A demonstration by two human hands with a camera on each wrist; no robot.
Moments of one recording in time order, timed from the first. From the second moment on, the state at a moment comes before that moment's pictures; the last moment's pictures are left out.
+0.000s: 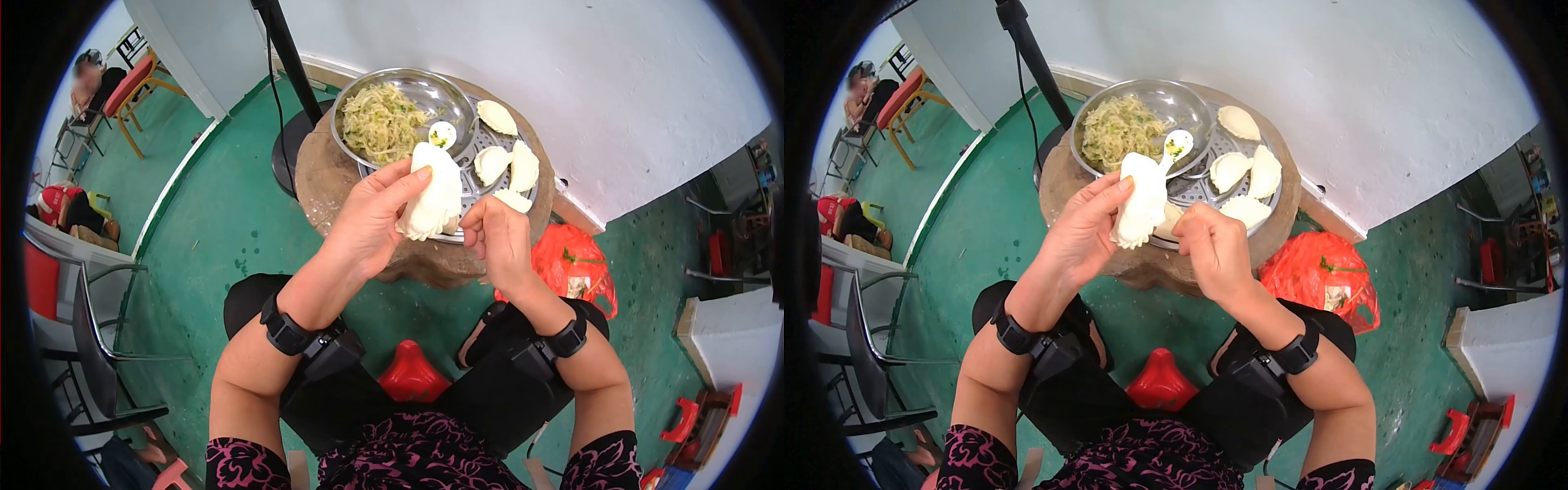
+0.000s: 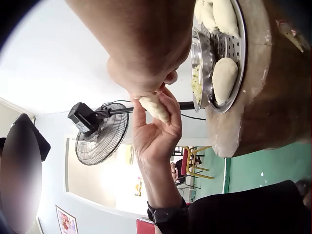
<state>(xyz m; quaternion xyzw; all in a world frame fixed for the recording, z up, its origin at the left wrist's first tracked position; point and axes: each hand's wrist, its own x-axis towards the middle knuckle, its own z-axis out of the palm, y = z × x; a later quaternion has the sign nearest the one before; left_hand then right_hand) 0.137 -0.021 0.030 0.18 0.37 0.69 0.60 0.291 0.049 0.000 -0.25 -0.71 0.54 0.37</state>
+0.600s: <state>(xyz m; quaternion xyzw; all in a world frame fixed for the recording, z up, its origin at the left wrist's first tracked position) 0.144 -0.021 0.030 0.21 0.37 0.66 0.62 0.283 0.047 0.006 -0.25 -0.80 0.37 0.39</state>
